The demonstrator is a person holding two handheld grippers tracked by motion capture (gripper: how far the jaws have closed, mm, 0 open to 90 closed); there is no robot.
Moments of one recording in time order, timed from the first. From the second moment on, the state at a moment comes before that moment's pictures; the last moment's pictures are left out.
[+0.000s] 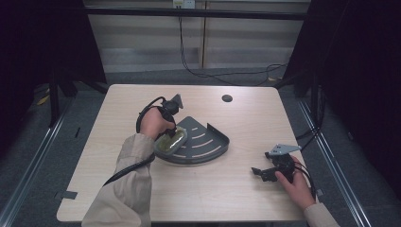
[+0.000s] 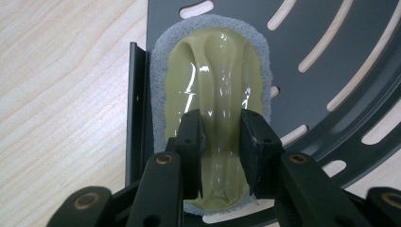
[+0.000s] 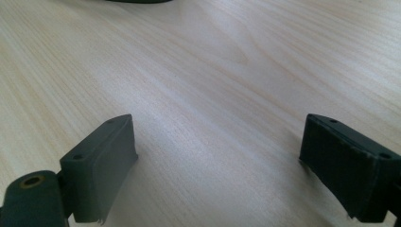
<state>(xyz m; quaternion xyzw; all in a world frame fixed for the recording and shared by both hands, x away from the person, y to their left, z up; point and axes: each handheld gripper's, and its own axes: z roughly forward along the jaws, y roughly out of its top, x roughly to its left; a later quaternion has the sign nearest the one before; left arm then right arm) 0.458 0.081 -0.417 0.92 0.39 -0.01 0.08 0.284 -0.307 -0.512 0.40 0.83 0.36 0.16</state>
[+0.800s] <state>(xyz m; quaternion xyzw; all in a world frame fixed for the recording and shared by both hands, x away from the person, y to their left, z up) 0.456 0.081 -0.416 0.91 0.40 0.00 0.09 0.284 -0.307 -0.512 0.40 0.83 0.36 0.16</state>
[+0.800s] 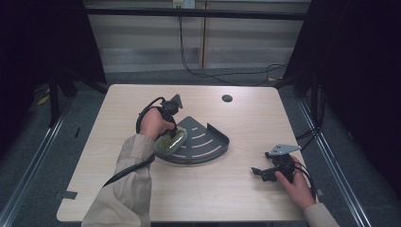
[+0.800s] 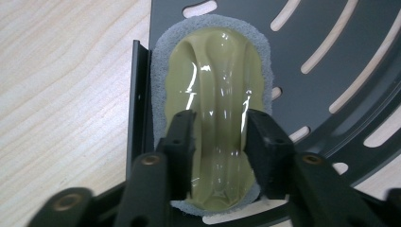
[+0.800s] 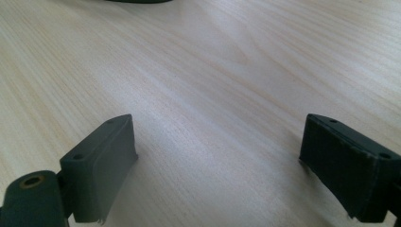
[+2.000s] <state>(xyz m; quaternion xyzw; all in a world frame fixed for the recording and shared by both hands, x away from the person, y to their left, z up) 0.442 0.118 -0.391 0.89 0.44 0.02 0.12 0.284 -0.307 -0.512 0.40 0.83 0.36 0.16</state>
